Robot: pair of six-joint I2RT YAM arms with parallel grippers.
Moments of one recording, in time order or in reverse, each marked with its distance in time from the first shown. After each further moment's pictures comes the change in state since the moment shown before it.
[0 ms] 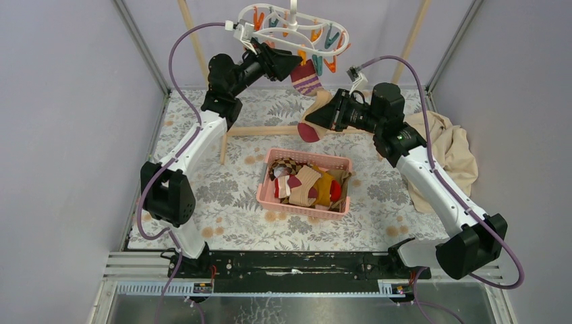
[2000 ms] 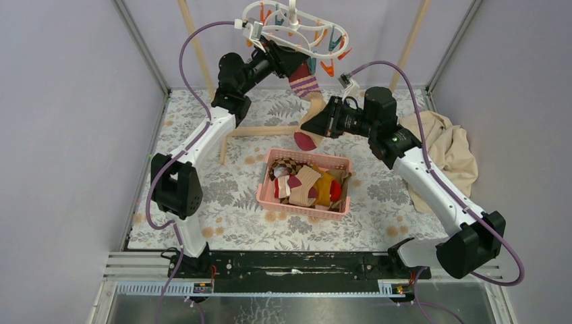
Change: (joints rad) left arm -0.034 0.092 0.072 0.068 -0.026 -0.008; right arm 0.042 0.008 -0.015 -0.046 0.000 -0.027
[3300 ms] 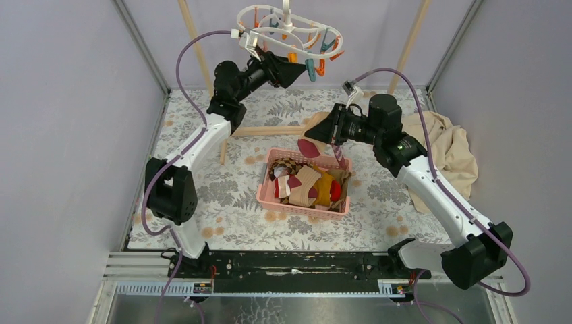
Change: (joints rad) left arm 0.022 -0.053 -0.123 0.020 0.034 -0.027; right arm 0.000 -0.075 -0.069 -0.023 -0.001 -0.010
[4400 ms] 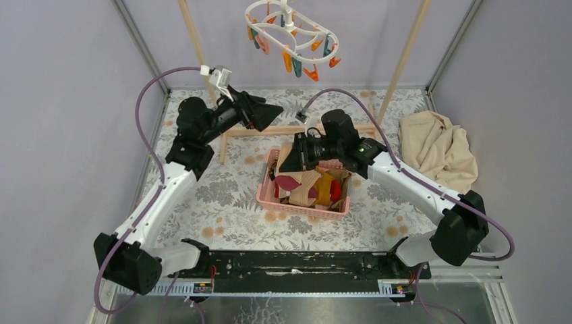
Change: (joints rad) left arm 0.001 -0.557 -0.420 -0.337 -0.023 0.101; right arm 0.229 0.176 0.003 -0.105 -0.027 -0.079
